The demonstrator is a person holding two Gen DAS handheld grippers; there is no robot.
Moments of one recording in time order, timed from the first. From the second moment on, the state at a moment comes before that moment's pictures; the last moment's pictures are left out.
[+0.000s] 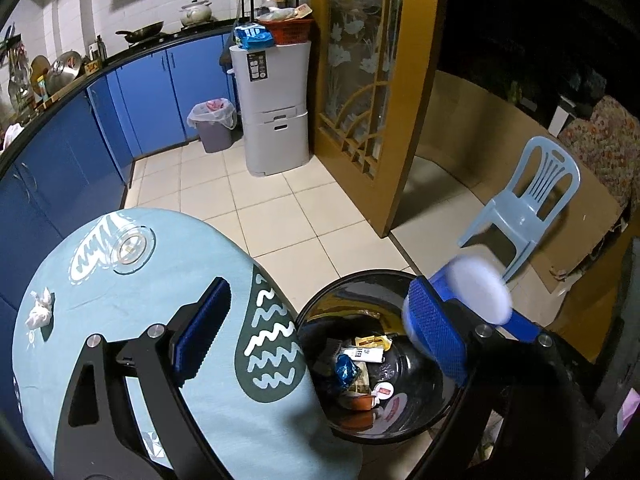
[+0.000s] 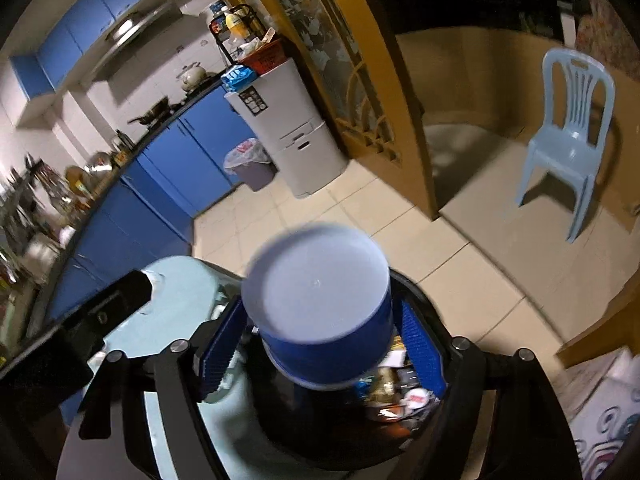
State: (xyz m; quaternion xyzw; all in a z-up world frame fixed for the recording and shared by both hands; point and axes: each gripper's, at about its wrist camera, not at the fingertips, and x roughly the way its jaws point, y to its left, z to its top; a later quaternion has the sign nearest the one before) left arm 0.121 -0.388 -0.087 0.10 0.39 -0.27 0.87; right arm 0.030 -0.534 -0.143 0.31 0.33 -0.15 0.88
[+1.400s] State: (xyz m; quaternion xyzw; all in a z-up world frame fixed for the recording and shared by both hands) left arm 0.235 -0.184 -0.097 -0.03 0.41 -0.09 0.91; right arm 0.171 -0.400 -0.125 0.19 0.38 -0.05 0.90
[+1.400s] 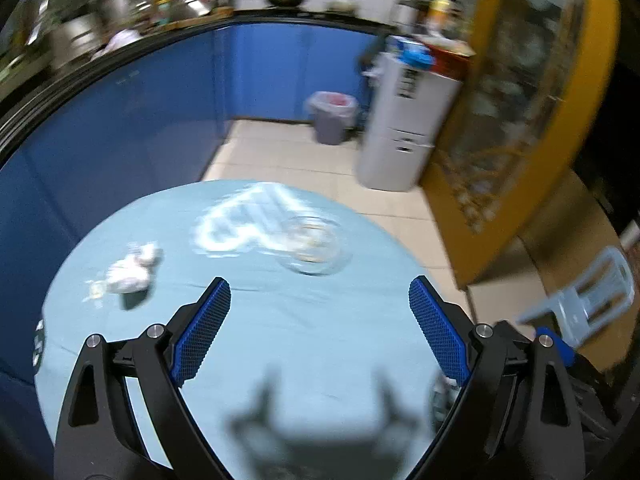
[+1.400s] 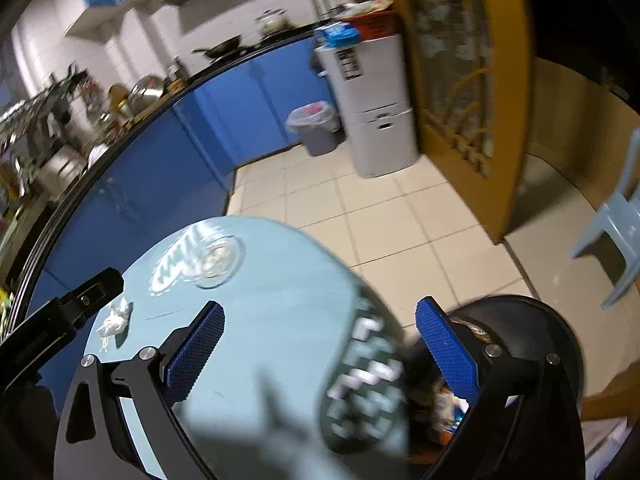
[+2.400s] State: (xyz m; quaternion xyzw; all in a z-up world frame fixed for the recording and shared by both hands) left arm 0.306 -0.022 -0.170 -0.11 0.46 0.04 0.88; right arm 0.313 -0.254 -0.170 0.09 0.45 0.02 0.89
